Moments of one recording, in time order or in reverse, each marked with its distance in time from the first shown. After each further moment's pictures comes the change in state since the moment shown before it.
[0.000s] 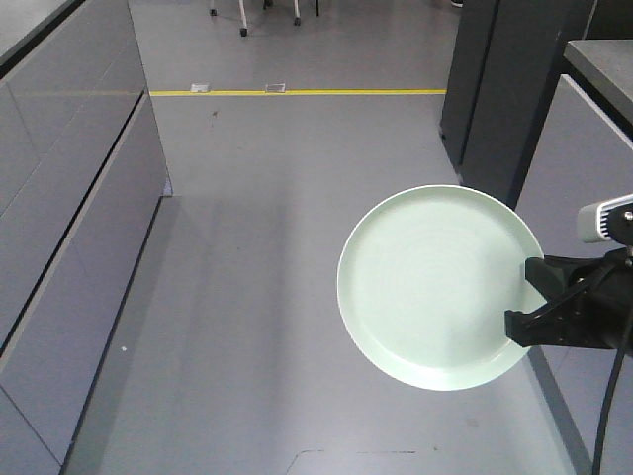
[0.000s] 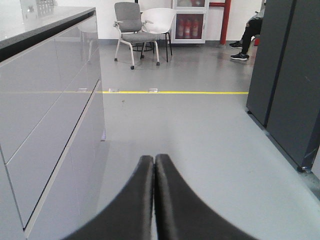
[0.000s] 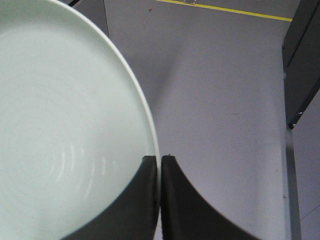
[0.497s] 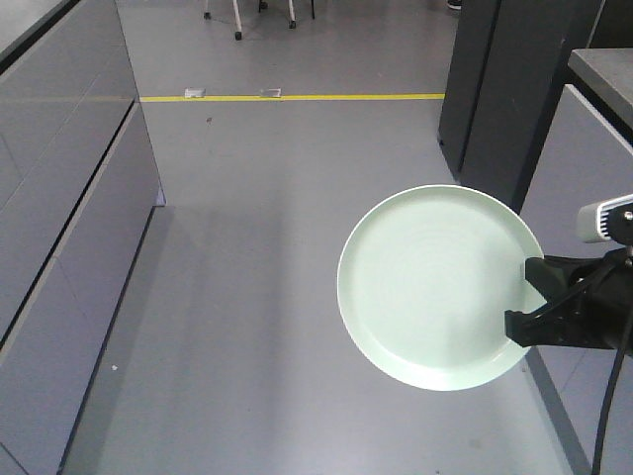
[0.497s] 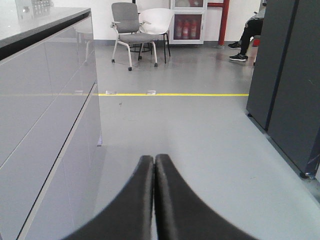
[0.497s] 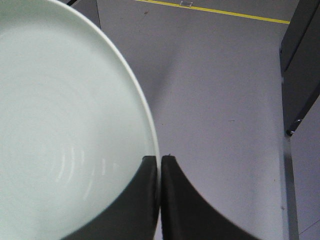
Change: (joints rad) left arm 0.000 0.000 0.000 0.000 0.000 0.000; right arm 0.000 0.000 0.000 0.000 0.000 0.000
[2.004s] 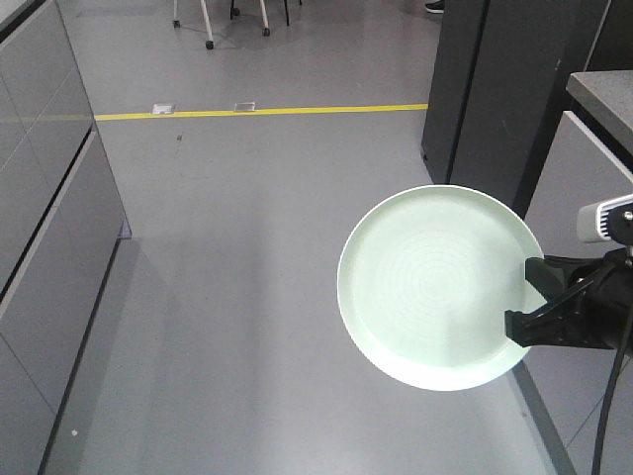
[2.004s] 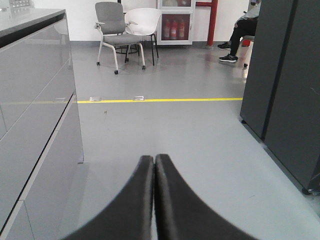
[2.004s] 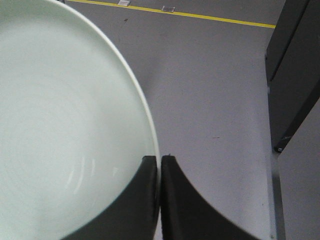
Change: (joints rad) left arm 0.000 0.000 0.000 0.000 0.000 0.000; right arm 0.000 0.000 0.000 0.000 0.000 0.000
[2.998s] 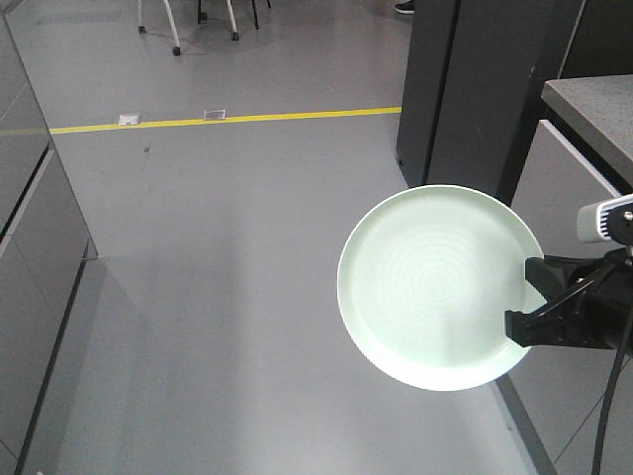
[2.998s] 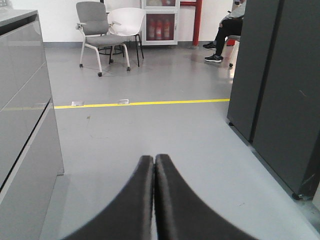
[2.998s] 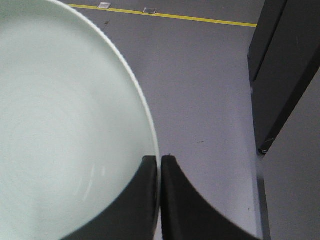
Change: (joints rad) left arm 0.000 0.000 0.000 0.000 0.000 0.000; right arm 0.000 0.000 0.000 0.000 0.000 0.000
